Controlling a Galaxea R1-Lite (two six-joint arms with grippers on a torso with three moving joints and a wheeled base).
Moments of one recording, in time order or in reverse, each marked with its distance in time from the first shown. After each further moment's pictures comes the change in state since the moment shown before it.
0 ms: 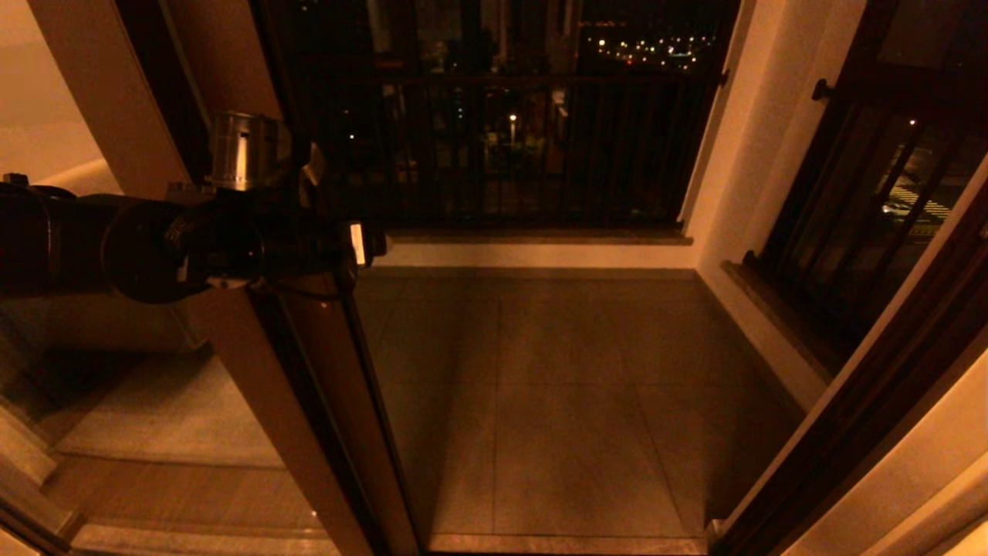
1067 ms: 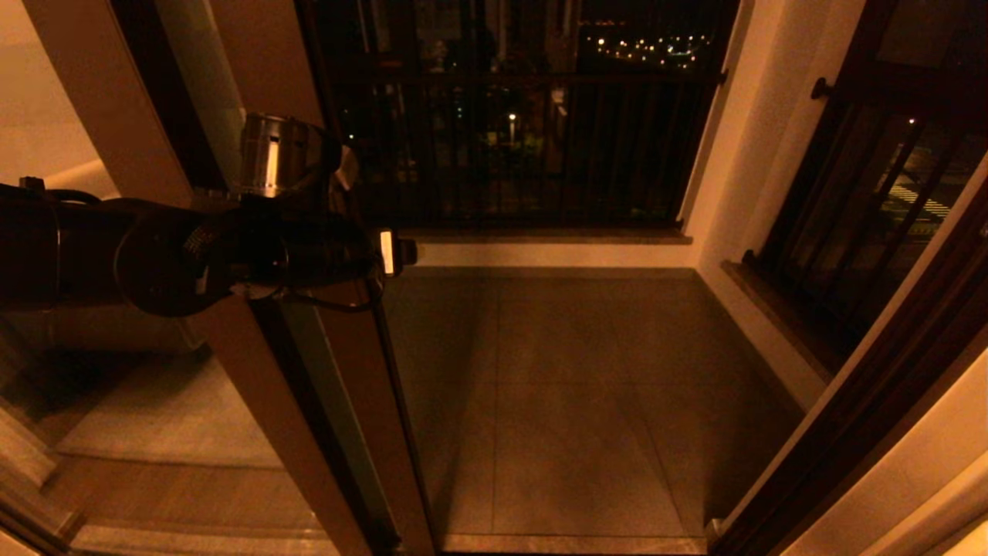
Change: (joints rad) left arm -0.078 -0.011 0.012 0.000 0.001 0.000; right arm 0.000 0.000 0.000 0.000 -0.001 0.000
